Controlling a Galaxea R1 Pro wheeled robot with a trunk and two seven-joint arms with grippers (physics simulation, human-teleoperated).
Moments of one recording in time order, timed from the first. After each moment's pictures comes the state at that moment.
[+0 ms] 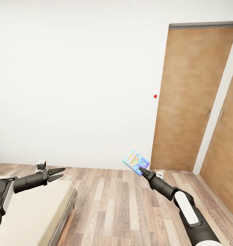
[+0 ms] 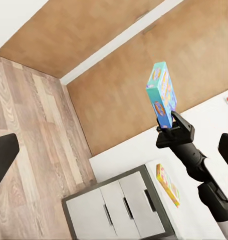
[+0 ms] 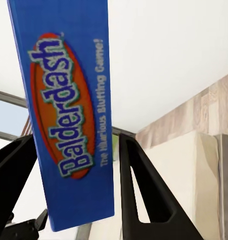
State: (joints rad) left arm -0.56 0.32 0.40 -0.98 0.02 1.02 -1.41; right arm -0.42 -0.04 -0.09 -1.05 -1.00 0.68 0.38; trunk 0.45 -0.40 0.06
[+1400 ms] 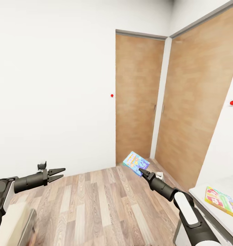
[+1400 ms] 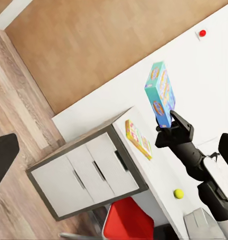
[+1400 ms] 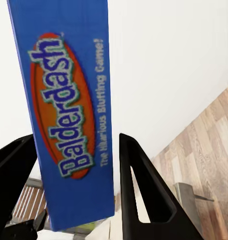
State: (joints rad) left arm -0.56 0.32 0.40 -0.98 0.01 1.03 -1.41; right arm -0.42 -0.04 -0.09 -1.03 -1.00 0.67 0.38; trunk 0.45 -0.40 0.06
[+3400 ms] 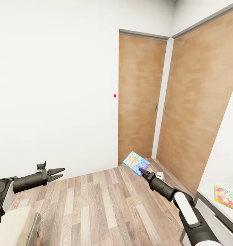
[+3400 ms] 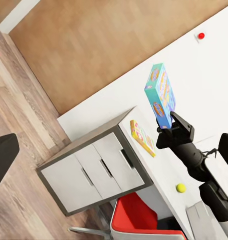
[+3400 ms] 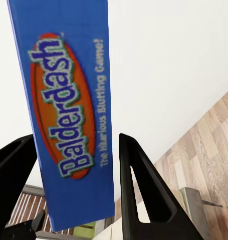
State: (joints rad) left arm -0.56 0.33 0.40 -0.99 0.02 1.02 -1.41; right arm -0.42 -0.04 -0.10 -1.03 -1.00 0.67 0.38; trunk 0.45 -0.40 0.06
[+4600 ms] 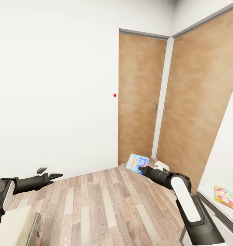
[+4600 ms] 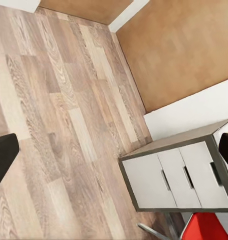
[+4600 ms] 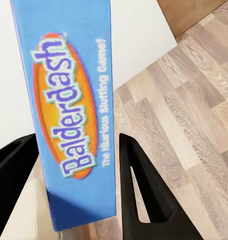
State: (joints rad) left arm -0.56 0.33 0.40 -0.99 0.01 1.02 -0.98; right arm -0.42 -0.03 0.09 -1.53 -0.96 0.86 -0.44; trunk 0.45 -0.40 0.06
